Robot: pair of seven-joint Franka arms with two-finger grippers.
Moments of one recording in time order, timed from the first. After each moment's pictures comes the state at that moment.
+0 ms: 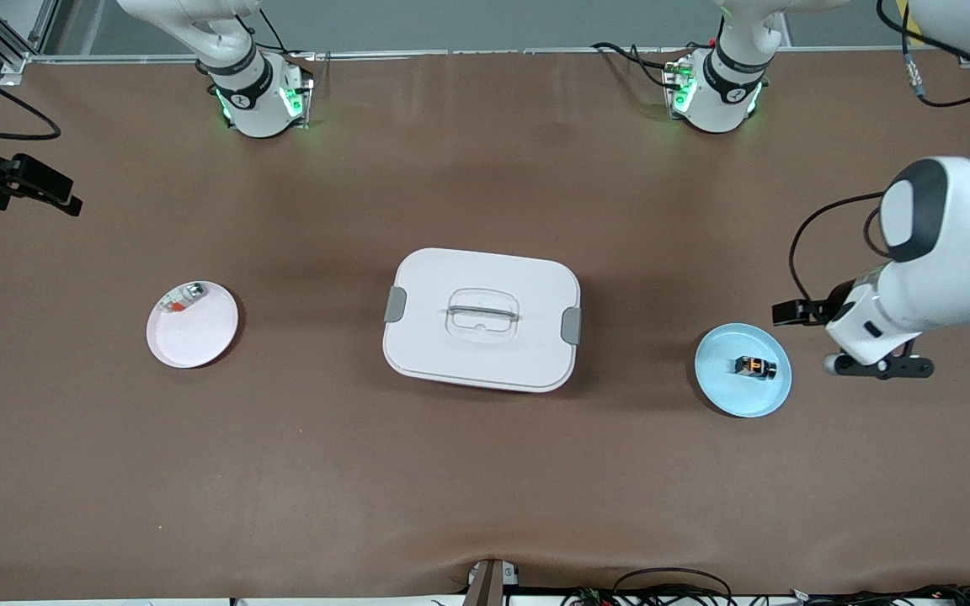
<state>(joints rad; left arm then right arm) -0.02 0.35 -0.04 -1.68 -0.01 1.87 0.01 0.03 -0.03 -0.06 -1.55 0.02 1.46 0.08</state>
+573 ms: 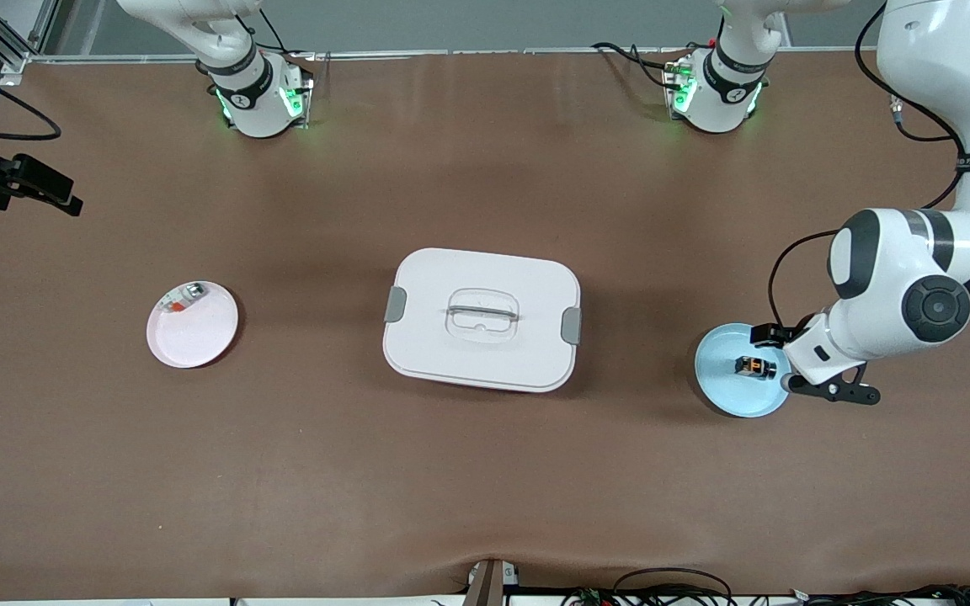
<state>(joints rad) -0.02 0.45 -0.04 -1.73 0.07 2.05 0.10 0.03 -0.03 -0.06 -1.55 0.02 1.46 0.08</state>
